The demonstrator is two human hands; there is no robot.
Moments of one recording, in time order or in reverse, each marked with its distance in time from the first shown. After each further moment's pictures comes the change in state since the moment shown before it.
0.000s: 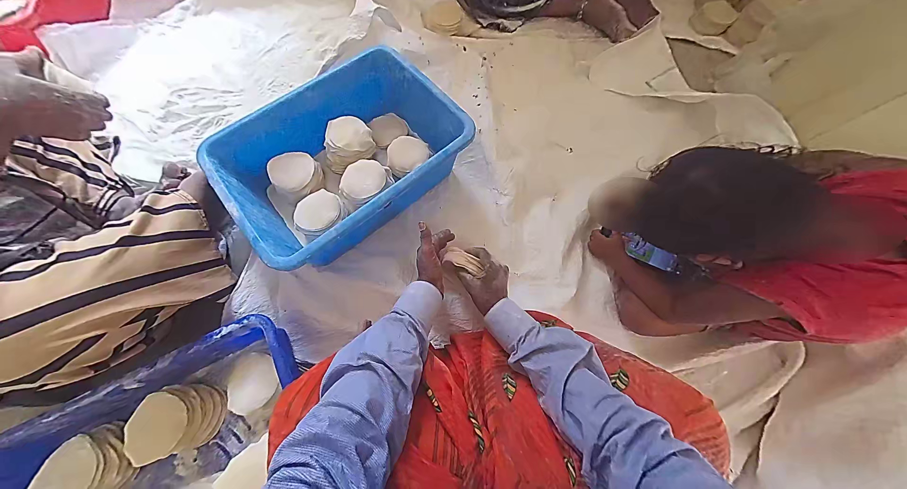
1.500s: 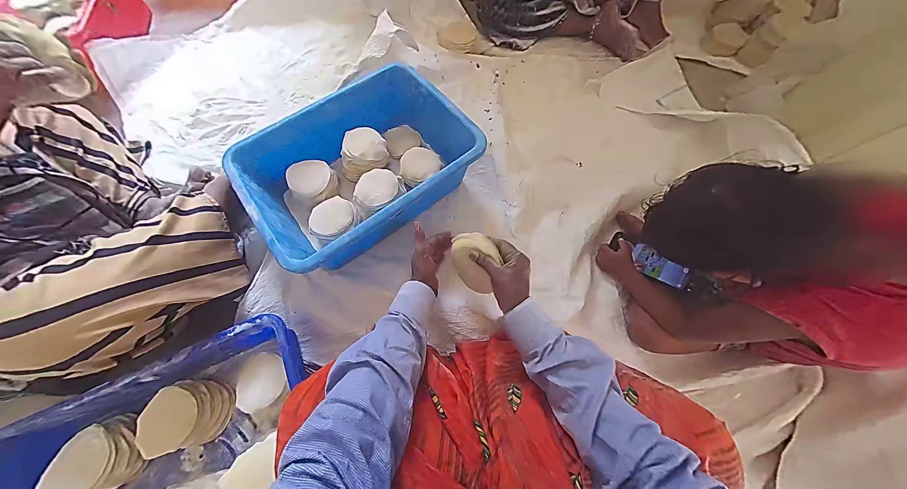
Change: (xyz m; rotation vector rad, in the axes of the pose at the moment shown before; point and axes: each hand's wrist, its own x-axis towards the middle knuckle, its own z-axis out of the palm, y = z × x) left_hand 0.008 0.017 -0.021 -0.043 -0.044 0.008; right_hand 0.013 -0.030 -0.030 0.485 0.048 0.112
